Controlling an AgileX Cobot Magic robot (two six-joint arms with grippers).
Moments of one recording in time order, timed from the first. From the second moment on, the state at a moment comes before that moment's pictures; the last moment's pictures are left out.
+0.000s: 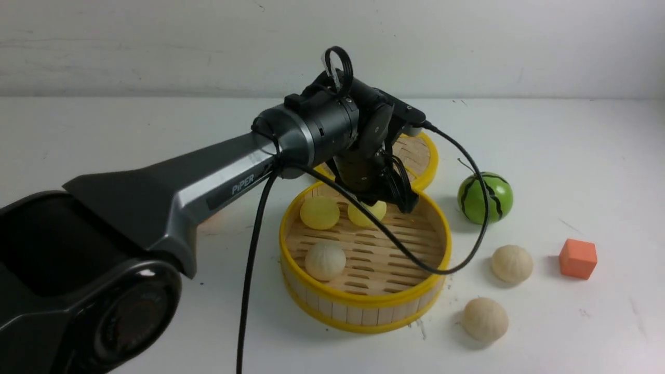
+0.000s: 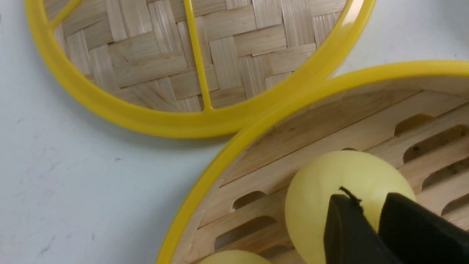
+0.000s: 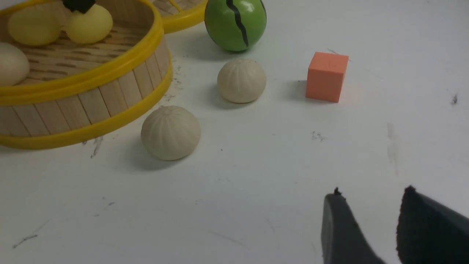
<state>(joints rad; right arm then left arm) 0.05 -0.01 0.02 0.14 0.39 -0.09 -0.65 2.29 -2.05 0.20 0.83 -0.07</state>
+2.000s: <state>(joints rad) 0.07 0.07 -0.15 0.65 0.29 0.11 -0.65 0.20 -0.24 0.02 0.26 -0.29</state>
